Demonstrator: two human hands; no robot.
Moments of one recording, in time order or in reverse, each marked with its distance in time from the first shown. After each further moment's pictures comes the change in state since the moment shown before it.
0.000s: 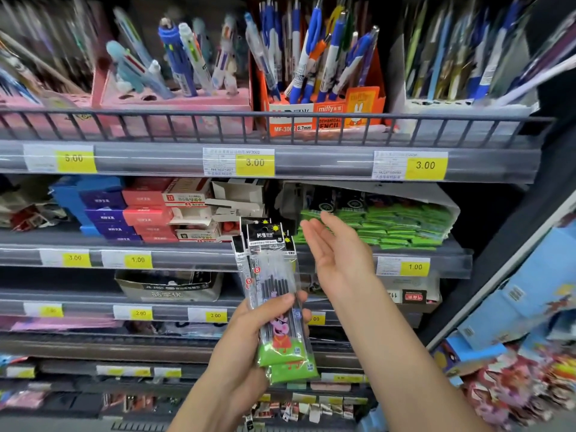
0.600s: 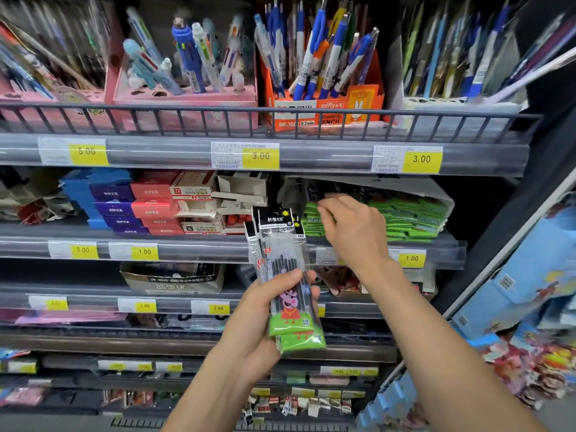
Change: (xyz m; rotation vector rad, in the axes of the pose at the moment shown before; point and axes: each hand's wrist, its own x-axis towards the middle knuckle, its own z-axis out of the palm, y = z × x) left_hand 0.001 0.009 0.012 -0.080 -0.074 -0.049; right_hand 0.044 -0.026 -0.027 -1.693 -0.197 -1.557
